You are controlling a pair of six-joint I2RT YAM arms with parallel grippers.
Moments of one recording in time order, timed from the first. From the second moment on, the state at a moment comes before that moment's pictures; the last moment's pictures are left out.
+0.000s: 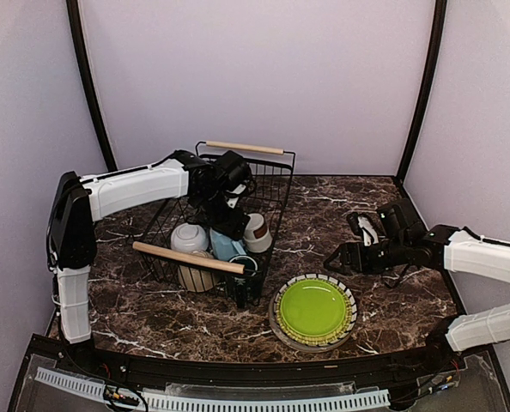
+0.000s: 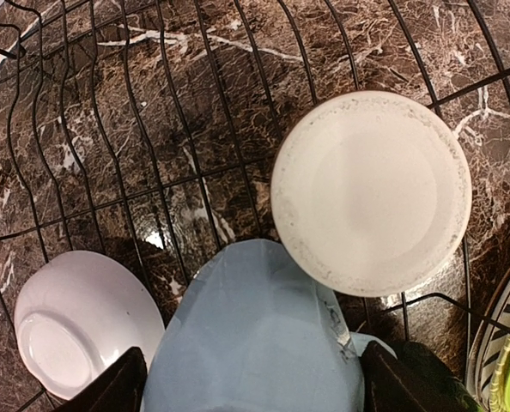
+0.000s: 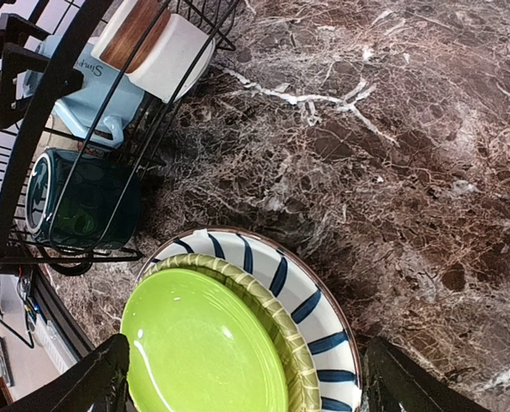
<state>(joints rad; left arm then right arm) -0.78 2.03 1.80 -0.98 -0.17 -0.28 0.58 1.13 0.64 -0.34 -0.33 0.46</state>
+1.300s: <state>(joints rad) -0.78 1.71 1.81 -0.88 -0.10 -0.21 0.58 1.26 0.76 -0.04 -0.55 0.54</state>
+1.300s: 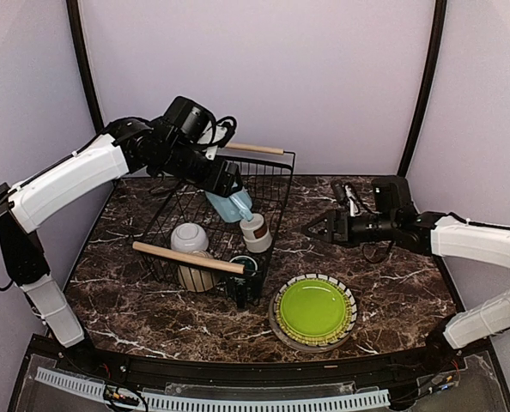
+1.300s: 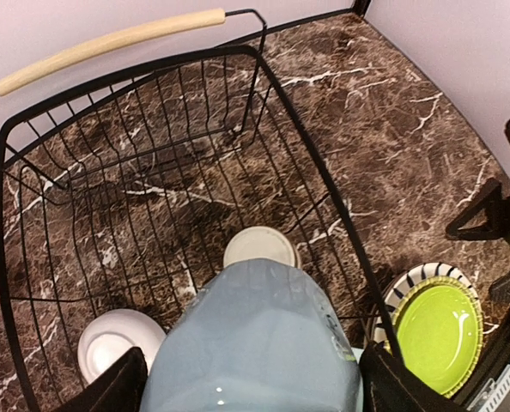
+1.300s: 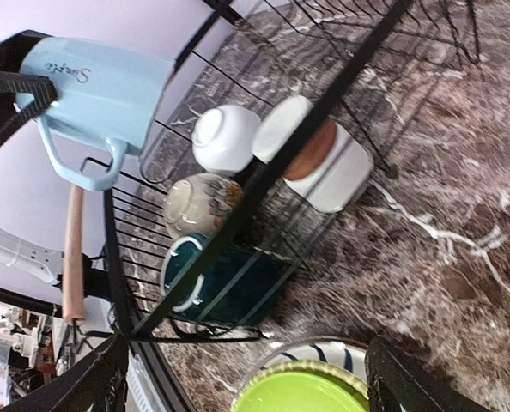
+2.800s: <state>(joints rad) -0.78 1.58 1.47 -0.19 0.20 -0.43 0.66 1.95 1.00 1.20 -0.79 1.74</state>
